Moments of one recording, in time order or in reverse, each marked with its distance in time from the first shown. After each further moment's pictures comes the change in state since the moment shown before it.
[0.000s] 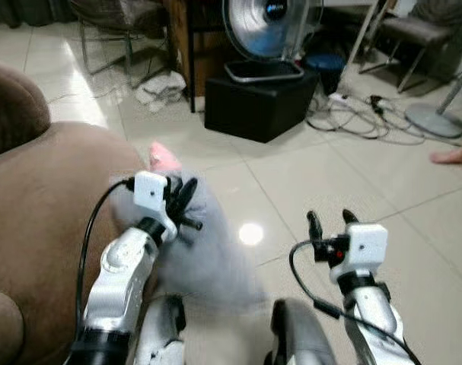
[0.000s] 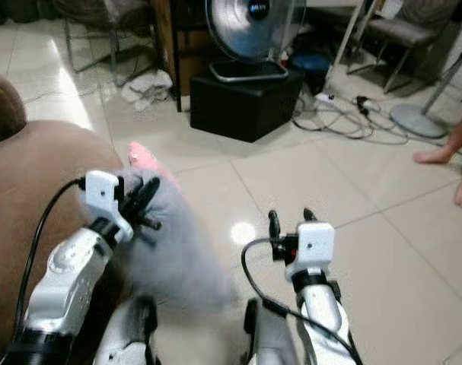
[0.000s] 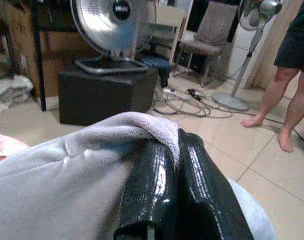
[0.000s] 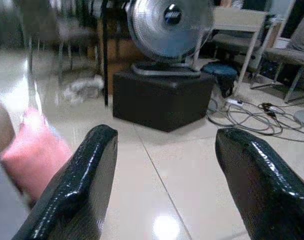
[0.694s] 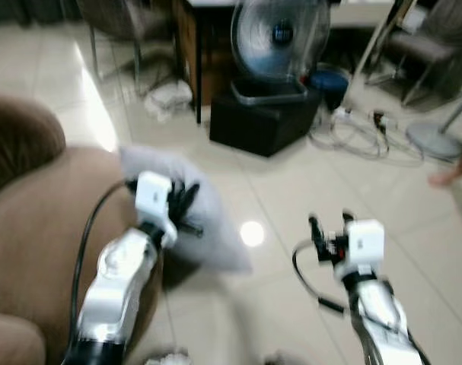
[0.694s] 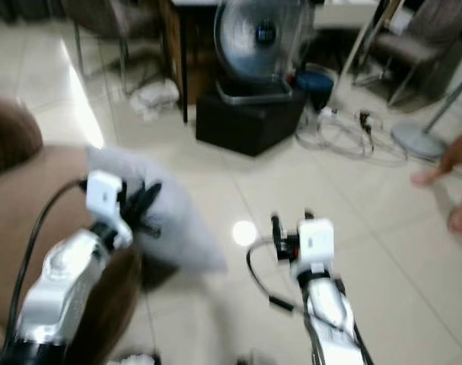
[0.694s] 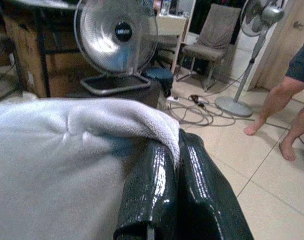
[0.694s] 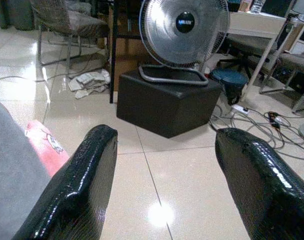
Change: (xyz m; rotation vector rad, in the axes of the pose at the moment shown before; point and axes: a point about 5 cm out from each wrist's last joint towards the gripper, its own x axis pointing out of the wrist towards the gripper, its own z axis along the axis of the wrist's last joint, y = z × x) left arm 0.002 -0.015 0.012 0.045 -0.009 -0.059; right arm 0.007 -0.008 -0.003 -0.025 0.026 0.012
